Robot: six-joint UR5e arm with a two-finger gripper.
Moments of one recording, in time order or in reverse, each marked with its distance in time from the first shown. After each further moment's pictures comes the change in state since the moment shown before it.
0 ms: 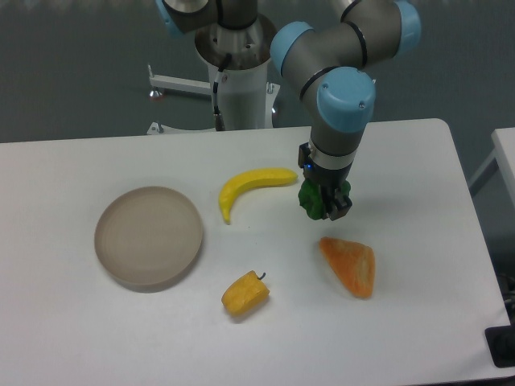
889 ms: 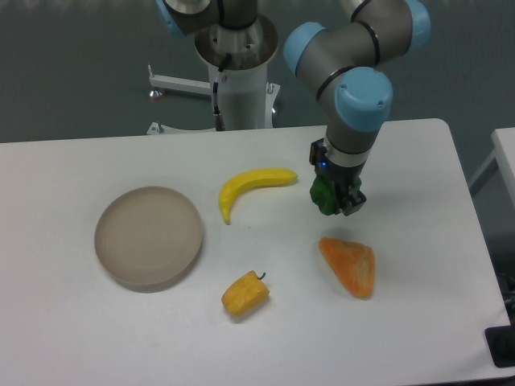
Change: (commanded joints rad) arm 0.104 0.002 -0.054 0.006 0.008 0.038
